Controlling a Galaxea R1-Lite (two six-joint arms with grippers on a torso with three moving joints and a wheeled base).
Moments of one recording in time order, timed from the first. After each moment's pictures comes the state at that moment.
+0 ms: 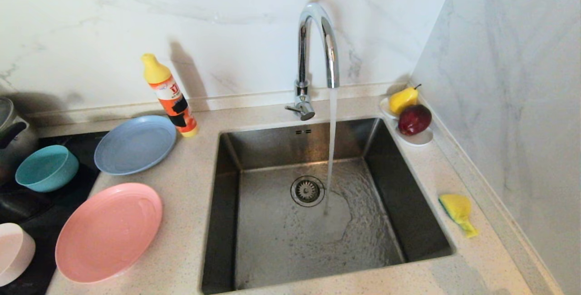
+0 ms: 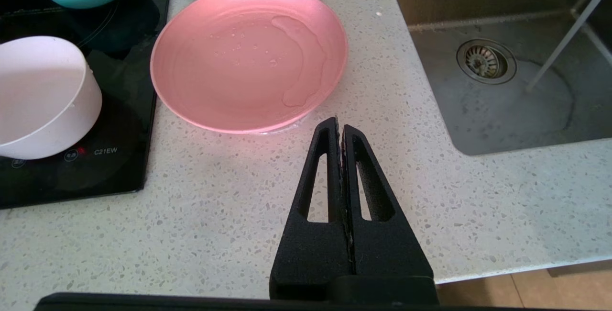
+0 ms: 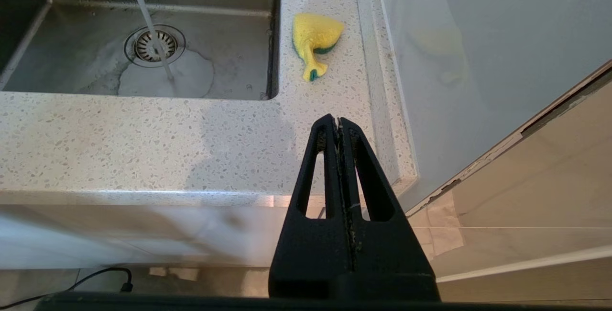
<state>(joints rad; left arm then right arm) 0.01 0.00 -0.01 0.03 -0.02 0.06 0.00 0.00 0.00 0.00 0.01 -0.08</state>
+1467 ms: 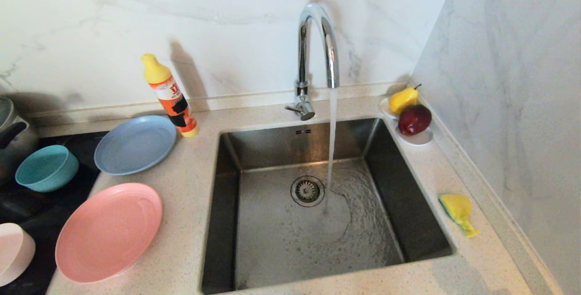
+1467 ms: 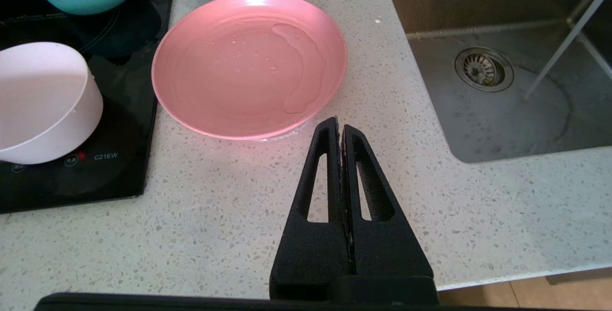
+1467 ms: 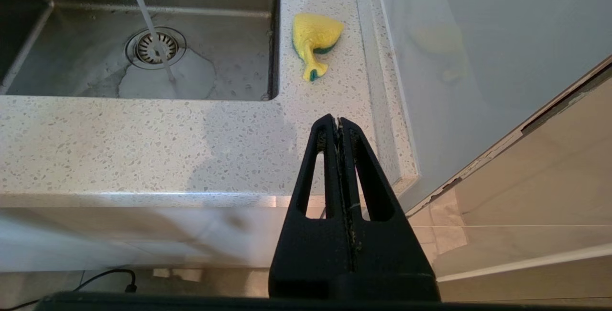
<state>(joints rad) 0.01 0.00 0.00 0.00 -0.02 0.05 0.00 0.00 0.00 0.00 0.01 -0.07</state>
